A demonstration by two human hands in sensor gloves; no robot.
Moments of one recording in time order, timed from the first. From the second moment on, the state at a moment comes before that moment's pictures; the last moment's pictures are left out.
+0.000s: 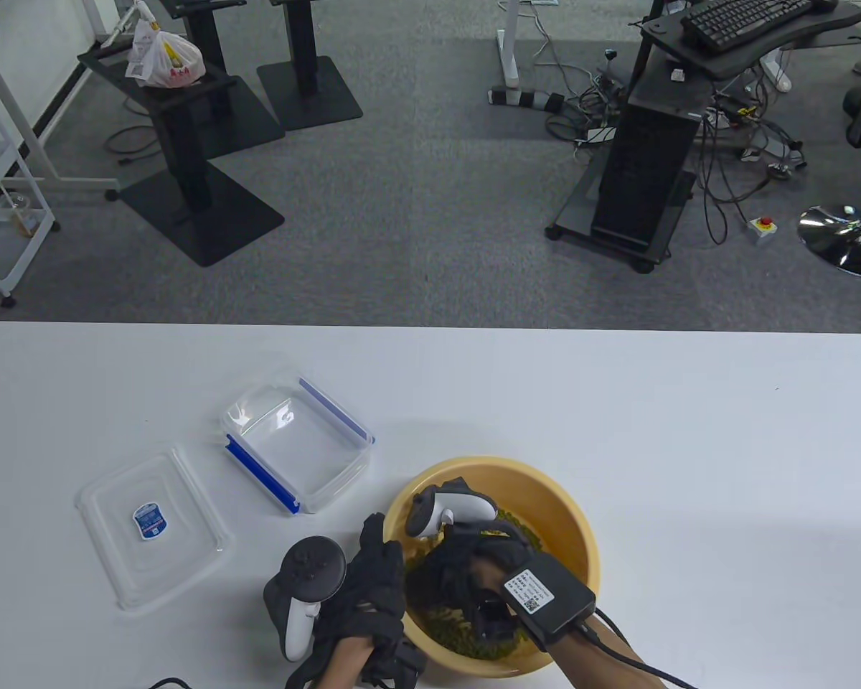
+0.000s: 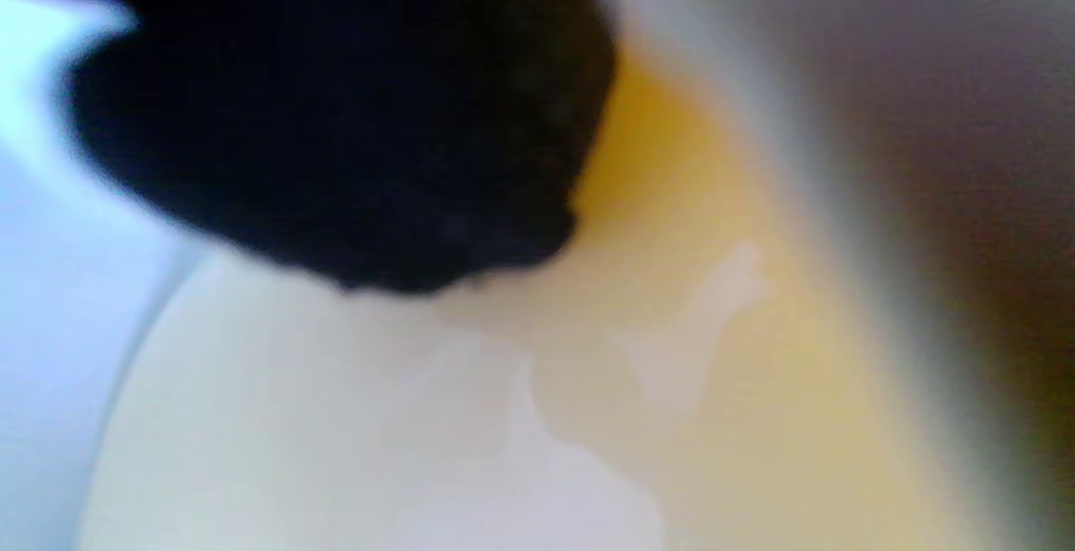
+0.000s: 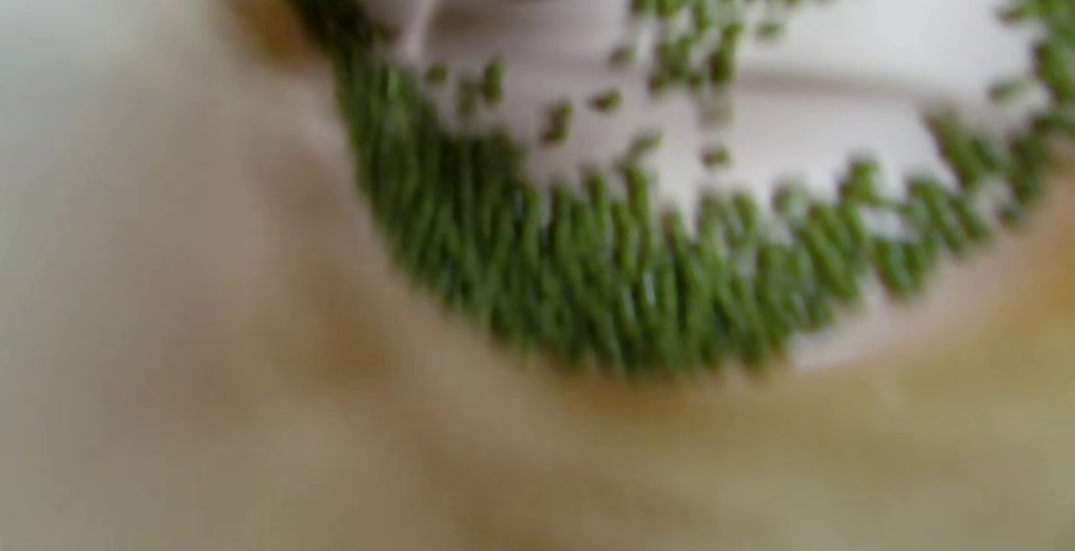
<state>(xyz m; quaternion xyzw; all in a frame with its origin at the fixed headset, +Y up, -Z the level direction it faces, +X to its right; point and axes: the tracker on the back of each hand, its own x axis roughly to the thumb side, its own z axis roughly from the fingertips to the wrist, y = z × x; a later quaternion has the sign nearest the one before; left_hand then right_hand) -0.129 -0.766 -0.267 -0.07 0.03 0.53 0.84 0.030 -0.773 -0.355 0.06 0.53 0.84 0.05</state>
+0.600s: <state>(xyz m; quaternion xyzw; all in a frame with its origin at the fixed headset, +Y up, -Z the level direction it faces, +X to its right) -0.129 -0.765 -0.266 -0.07 0.03 0.53 0.85 0.092 -0.769 -0.321 0.05 0.61 0.79 0.01</state>
